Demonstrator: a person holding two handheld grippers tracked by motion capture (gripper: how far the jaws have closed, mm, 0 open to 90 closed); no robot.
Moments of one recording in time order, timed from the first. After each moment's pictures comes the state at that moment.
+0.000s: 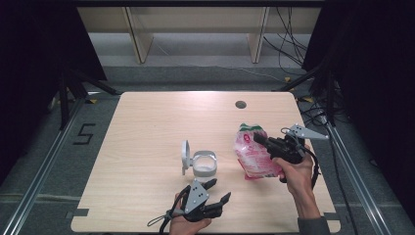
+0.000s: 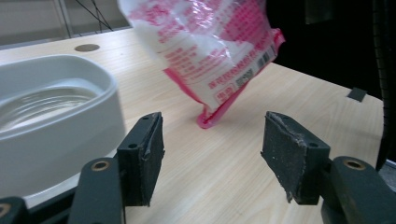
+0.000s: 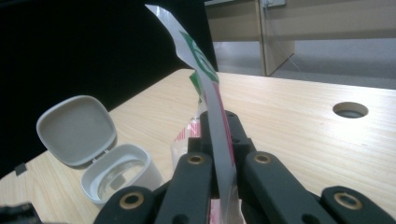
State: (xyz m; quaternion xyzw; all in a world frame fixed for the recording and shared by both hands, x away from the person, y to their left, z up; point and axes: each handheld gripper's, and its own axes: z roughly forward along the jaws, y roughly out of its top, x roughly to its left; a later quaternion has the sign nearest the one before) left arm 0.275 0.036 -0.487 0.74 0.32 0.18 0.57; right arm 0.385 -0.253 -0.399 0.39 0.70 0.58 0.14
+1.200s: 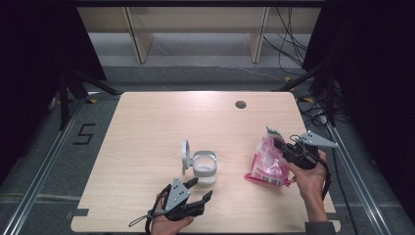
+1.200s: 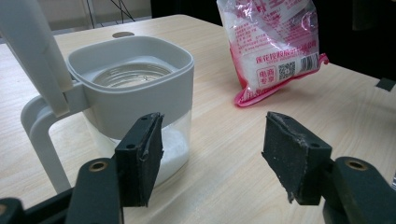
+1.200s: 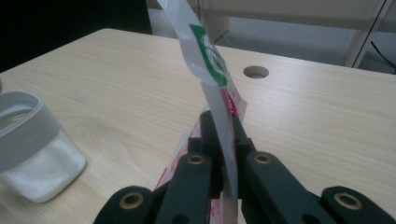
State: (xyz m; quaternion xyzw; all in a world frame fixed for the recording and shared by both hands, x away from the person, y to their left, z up) left arm 0.275 0.077 -0.484 0.74 0.34 0.20 0.54; right arm 0.379 -0.289 -0.421 0.45 0.71 0.48 0.24
